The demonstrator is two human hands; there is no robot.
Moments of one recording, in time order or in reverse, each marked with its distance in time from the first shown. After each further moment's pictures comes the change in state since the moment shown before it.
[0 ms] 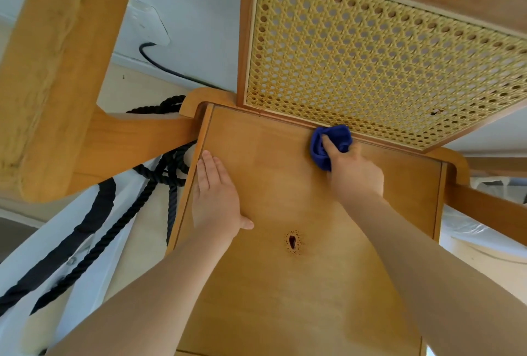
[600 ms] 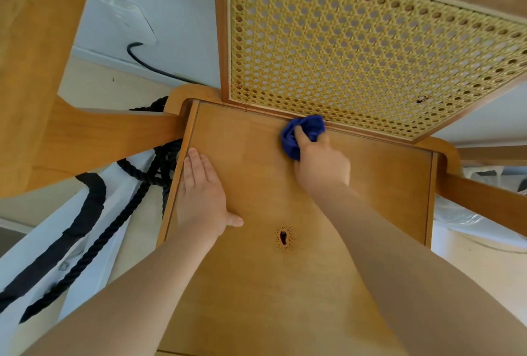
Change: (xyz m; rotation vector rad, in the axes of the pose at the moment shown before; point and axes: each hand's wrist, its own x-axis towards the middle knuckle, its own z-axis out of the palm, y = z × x) left_hand 0.000 -0.001 0.004 -0.017 0.025 0.012; right_hand 0.006 -0.019 0.007 0.141 0.026 -0.040
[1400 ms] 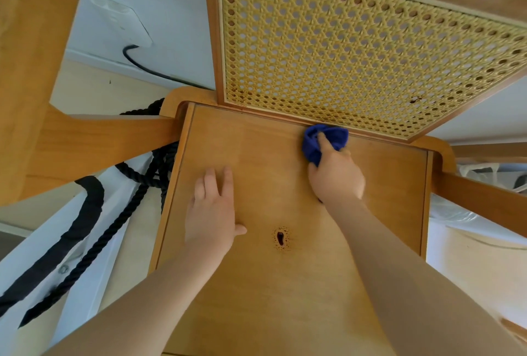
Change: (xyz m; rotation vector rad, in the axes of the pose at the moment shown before) left_hand -0.018 0.013 0.008 0.108 0.041 0.114; right_hand -0.010 0.022 0.006 0.203 0.040 0.160
